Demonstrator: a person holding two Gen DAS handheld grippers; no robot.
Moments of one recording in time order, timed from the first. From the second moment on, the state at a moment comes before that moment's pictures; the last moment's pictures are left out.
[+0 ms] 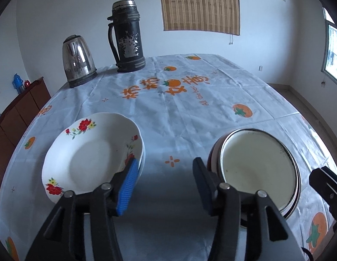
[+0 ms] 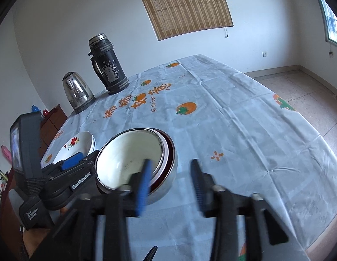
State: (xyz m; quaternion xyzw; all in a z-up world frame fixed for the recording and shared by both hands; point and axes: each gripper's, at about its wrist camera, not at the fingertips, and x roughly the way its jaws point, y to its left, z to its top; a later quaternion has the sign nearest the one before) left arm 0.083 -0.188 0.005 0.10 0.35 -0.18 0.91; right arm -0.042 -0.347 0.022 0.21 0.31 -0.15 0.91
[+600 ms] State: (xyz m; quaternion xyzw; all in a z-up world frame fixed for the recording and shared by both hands) left arm 0.052 -0.151 0.019 0.07 0.31 -0.17 0.93; right arm -0.067 -0.328 0.021 0.22 0.28 -0.15 0.92
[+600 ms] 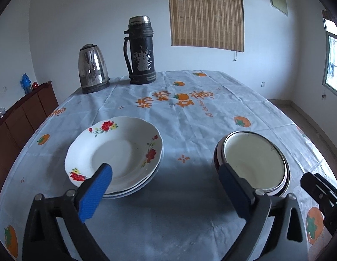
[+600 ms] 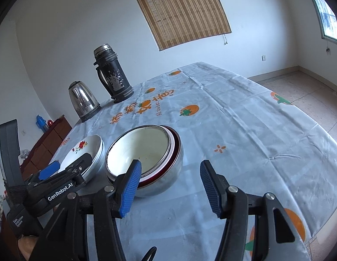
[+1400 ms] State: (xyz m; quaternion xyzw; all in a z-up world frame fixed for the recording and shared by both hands) left arm 0.041 -0.141 0.015 0.06 0.32 -0.17 0.93; right arm -0.091 -0.325 0.029 0.20 0.25 -0.16 0.93
